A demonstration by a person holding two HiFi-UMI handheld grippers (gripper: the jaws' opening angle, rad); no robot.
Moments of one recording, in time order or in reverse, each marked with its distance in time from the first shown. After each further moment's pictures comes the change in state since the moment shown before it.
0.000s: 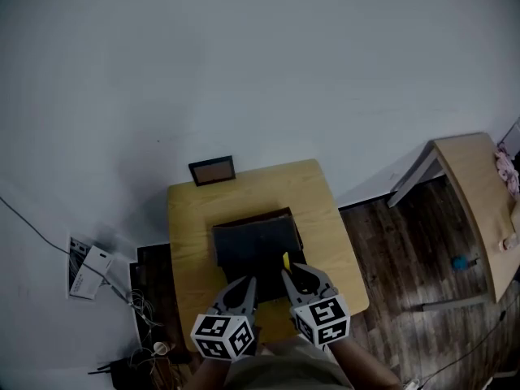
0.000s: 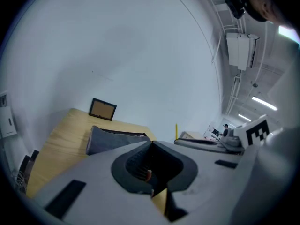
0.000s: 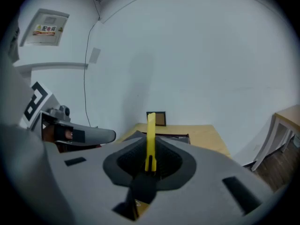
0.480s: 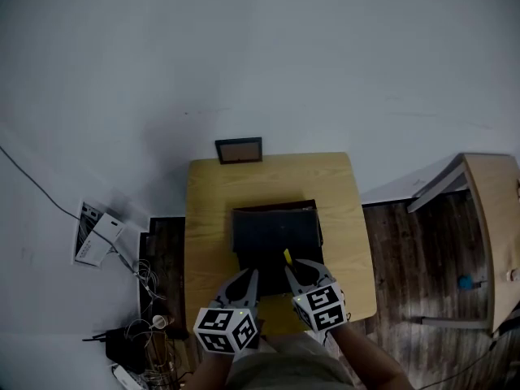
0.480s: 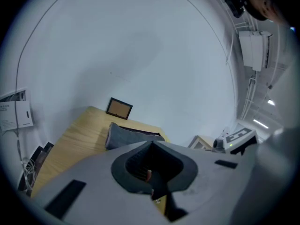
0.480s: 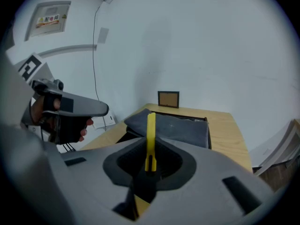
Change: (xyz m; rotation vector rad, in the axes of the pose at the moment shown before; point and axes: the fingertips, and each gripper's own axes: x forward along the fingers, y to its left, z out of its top) left arm -0.010 0.035 -0.009 -0.078 -0.027 0.160; right arm 0.049 0.015 -0.057 -0.099 0.224 0.159
